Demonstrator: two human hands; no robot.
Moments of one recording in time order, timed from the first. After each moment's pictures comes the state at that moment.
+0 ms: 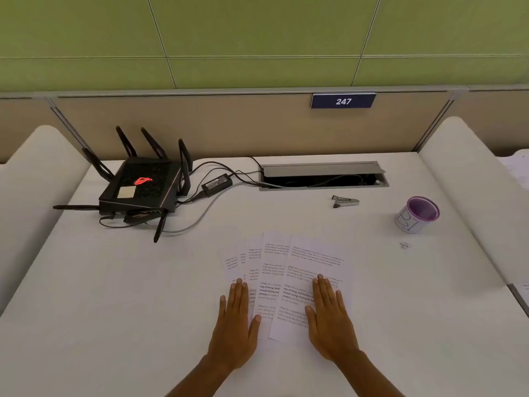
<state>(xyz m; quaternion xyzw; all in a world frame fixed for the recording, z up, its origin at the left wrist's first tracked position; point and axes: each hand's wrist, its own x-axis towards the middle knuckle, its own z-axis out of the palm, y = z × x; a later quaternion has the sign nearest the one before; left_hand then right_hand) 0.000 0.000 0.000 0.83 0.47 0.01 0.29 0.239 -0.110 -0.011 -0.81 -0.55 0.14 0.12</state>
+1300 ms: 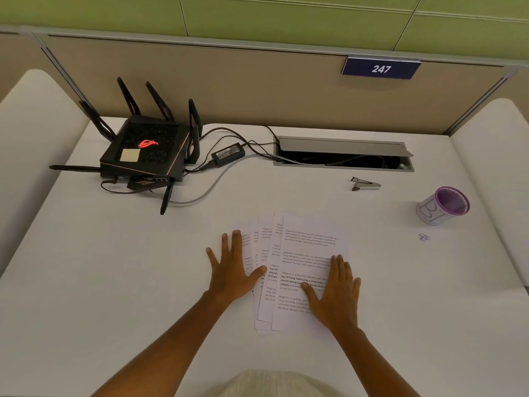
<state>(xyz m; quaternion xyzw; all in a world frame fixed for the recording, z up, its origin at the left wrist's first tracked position) 0.011 0.094 -0.009 0.79 0.53 -0.01 0.31 0.236 -0.070 -0.006 -0.88 -0.45 0.16 0.08</state>
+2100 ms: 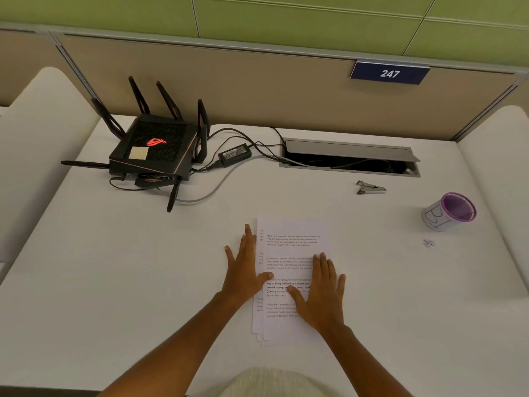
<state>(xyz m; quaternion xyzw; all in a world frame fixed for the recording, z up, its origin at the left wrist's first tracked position) 0.028 0.084 -0.004 0.77 0.48 0.08 0.41 0.208 -0.051 -0.015 -0.84 -0.50 0.17 0.08</state>
